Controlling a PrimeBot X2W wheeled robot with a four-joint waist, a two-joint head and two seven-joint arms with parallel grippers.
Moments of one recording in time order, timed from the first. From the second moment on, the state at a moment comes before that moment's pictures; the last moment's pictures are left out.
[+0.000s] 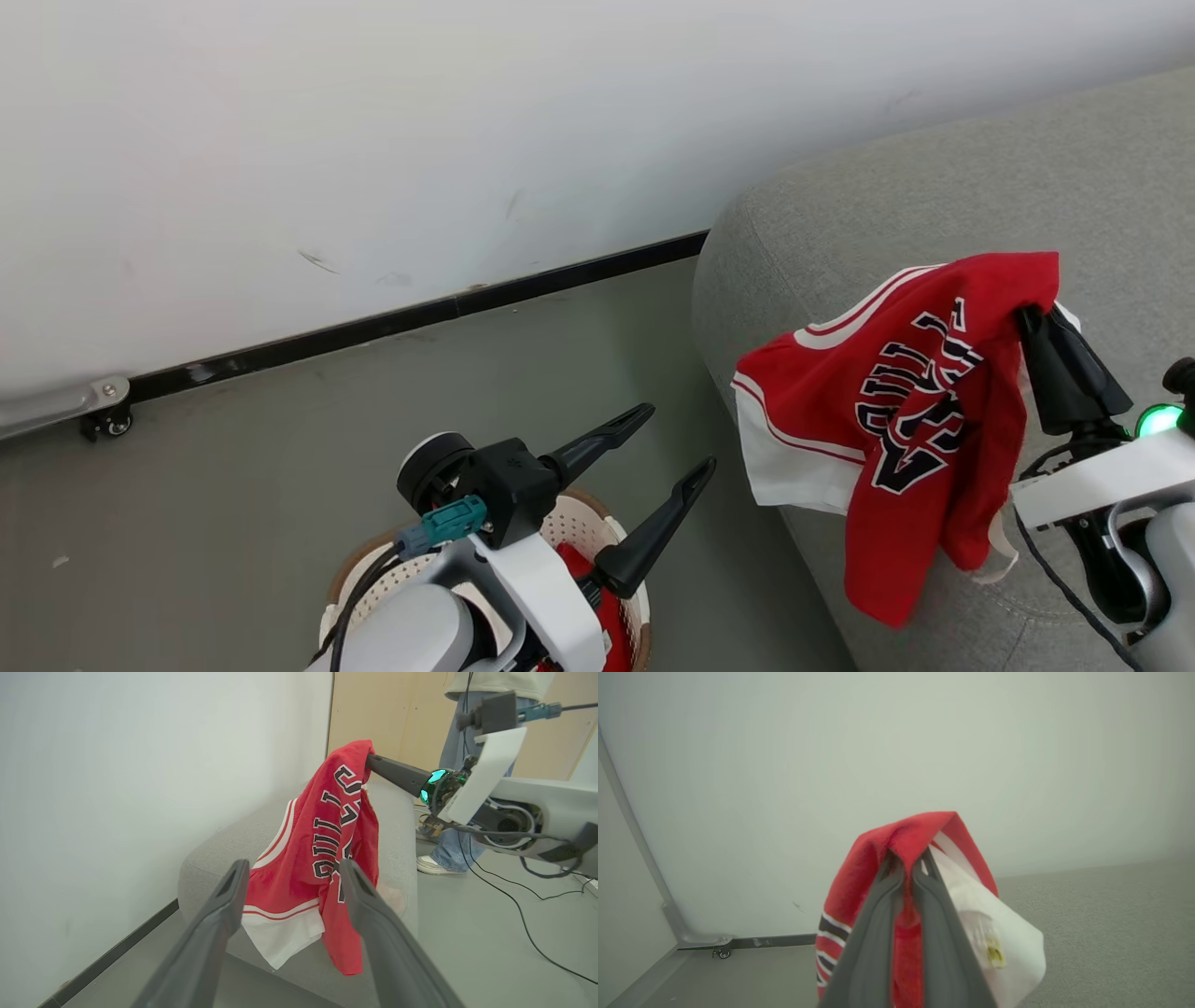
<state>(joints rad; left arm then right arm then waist) -0.45 0.27 -0.81 0.16 -0.56 -0.12 -0.11 -0.29 -0.40 0.20 0.34 0.54 0.13 -0.24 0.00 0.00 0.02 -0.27</state>
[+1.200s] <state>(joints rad) -0.54 0.29 -0.84 0.13 -0.55 -0.12 -0.11 -0.66 -0.58 0.04 0.49 0.55 0.13 -0.06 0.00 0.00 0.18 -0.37</state>
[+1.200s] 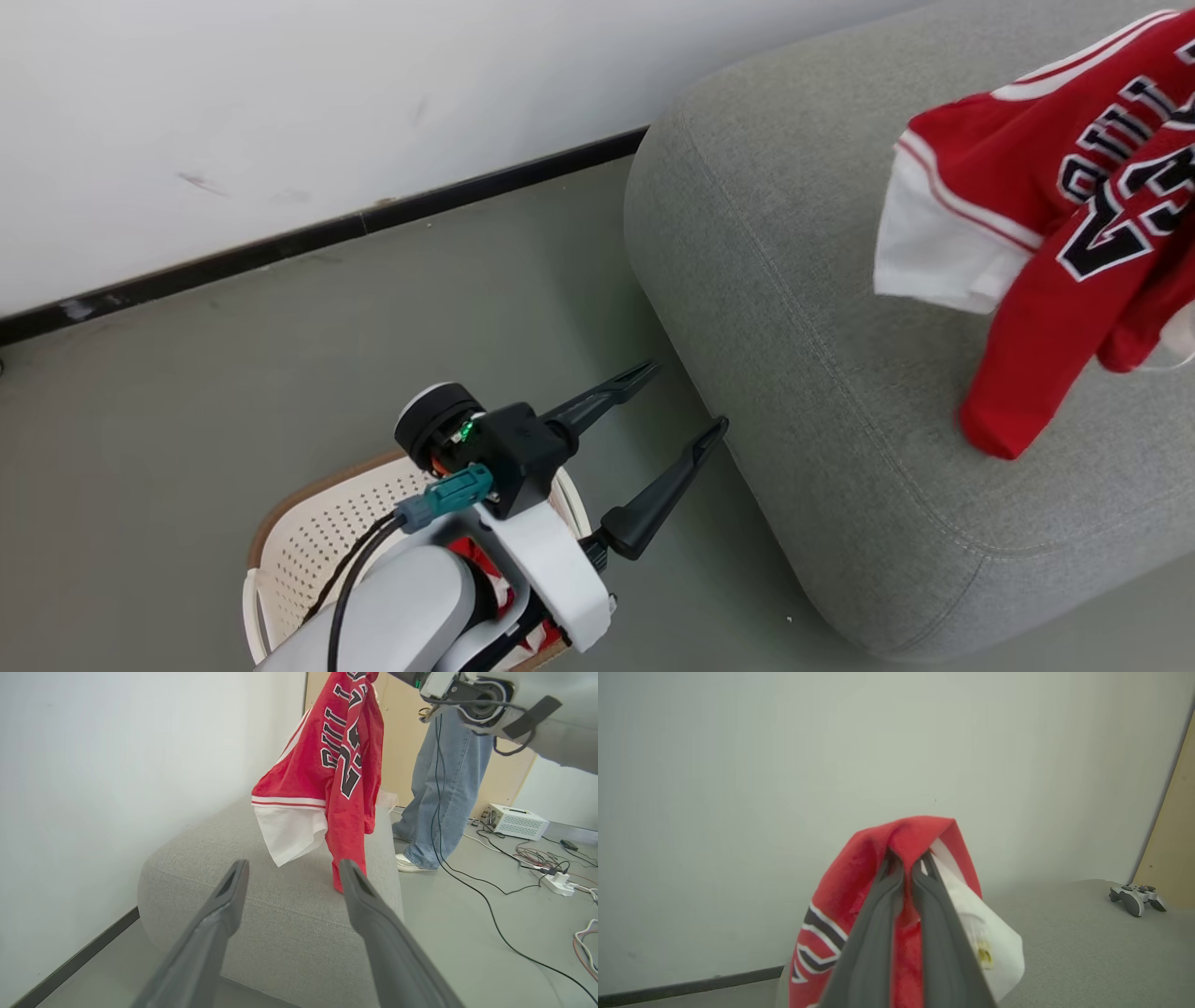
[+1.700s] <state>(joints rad) -0.60 0.28 -0.86 0.10 -0.53 -0.12 -0.09 -0.81 -0.67 -0.05 0.59 0.54 0.13 -0.04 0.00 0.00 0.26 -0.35</state>
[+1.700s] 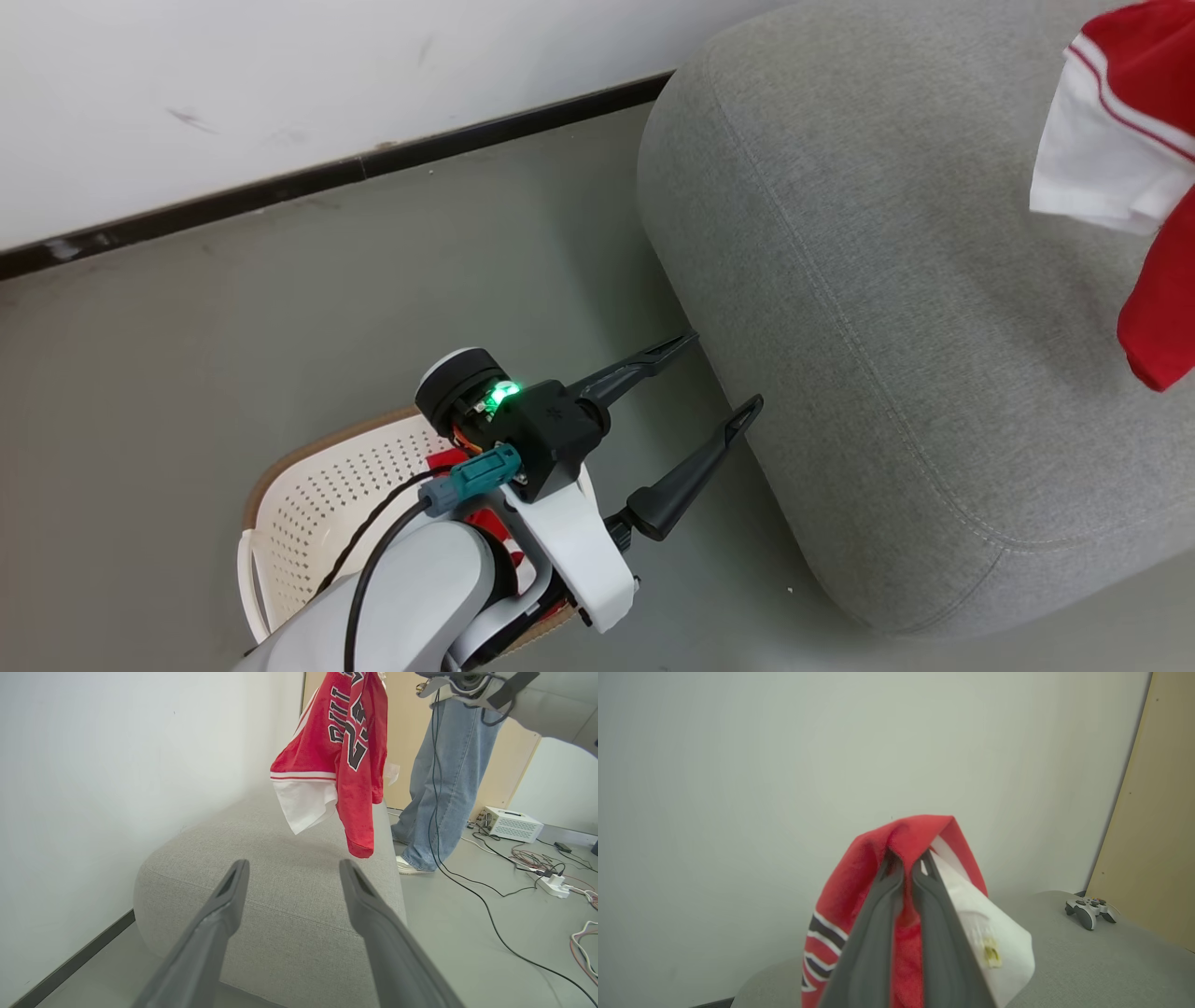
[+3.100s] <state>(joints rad) -0.72 0.26 -0.90 0.11 -0.50 -0.12 -0.09 -0.72 -0.44 -0.06 0.98 0.43 0.13 -0.18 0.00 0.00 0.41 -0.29</state>
